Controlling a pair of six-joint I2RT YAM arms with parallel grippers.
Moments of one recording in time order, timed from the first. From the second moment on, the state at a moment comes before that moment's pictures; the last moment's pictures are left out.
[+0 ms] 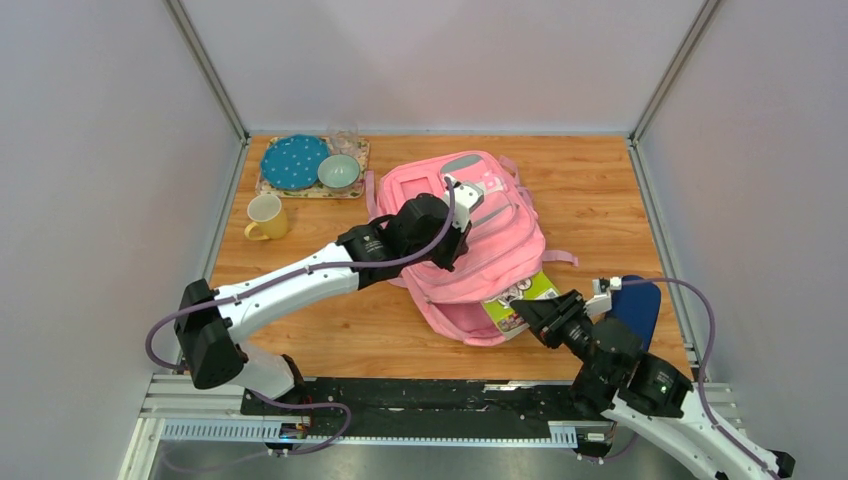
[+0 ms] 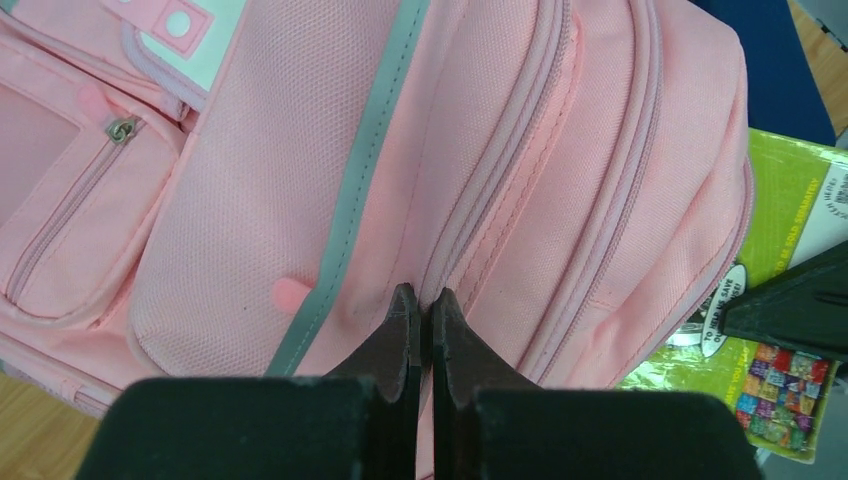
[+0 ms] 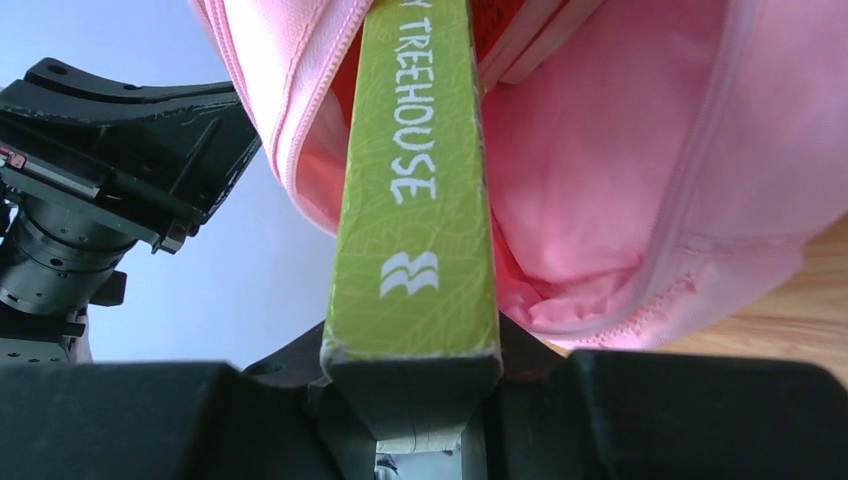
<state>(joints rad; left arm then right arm) -1.01 1.45 1.29 -0.38 -0.10 -0.21 0.96 0.01 0.38 -0.64 0.34 1.41</state>
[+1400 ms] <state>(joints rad) -0.86 1.22 1.01 -0.11 0.23 -0.40 0.88 1.07 0.34 0.34 0.45 1.59</state>
